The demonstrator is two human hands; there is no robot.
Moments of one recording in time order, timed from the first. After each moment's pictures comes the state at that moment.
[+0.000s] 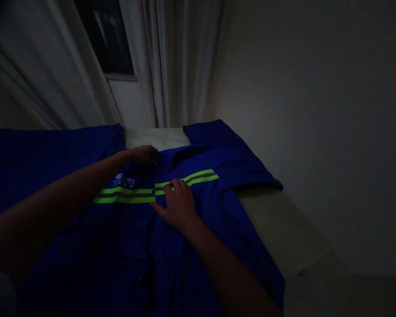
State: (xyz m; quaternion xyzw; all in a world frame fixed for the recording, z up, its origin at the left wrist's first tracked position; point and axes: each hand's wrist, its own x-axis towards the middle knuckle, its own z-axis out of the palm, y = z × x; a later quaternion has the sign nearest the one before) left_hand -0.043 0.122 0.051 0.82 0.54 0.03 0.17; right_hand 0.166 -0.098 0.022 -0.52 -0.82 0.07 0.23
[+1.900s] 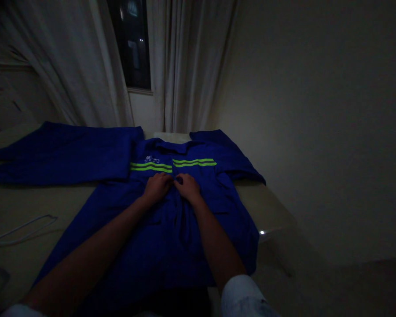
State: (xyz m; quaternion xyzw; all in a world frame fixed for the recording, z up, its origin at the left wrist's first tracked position) left_hand -0.004 -0.120 0.017 0.78 0.60 0.16 0.06; right_hand 0.170 -0.097 0.000 -0.57 -0.73 0.22 0.30
